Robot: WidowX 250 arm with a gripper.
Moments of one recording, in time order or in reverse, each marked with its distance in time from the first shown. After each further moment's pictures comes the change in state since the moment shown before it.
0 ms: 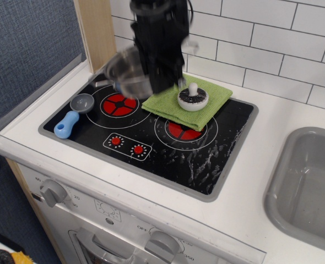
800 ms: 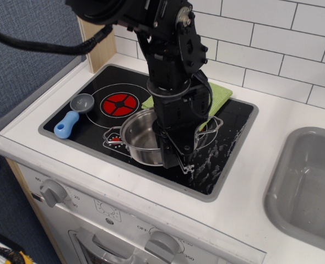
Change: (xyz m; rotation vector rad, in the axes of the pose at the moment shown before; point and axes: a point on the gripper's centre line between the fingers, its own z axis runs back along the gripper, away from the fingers) arm -0.028 -0.069 -0.034 -0.087 0.059 -0.192
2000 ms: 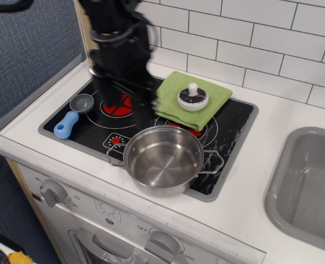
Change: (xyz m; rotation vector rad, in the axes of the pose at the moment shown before) arm -0.039 0.071 0.035 0.058 -0.048 0.541
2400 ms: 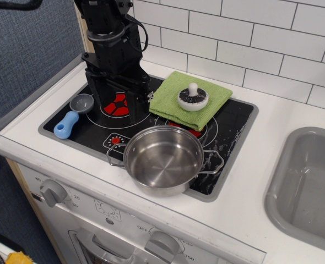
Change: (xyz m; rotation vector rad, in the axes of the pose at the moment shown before) arm 0.010 0.017 -0.021 -0.025 0.046 0.051
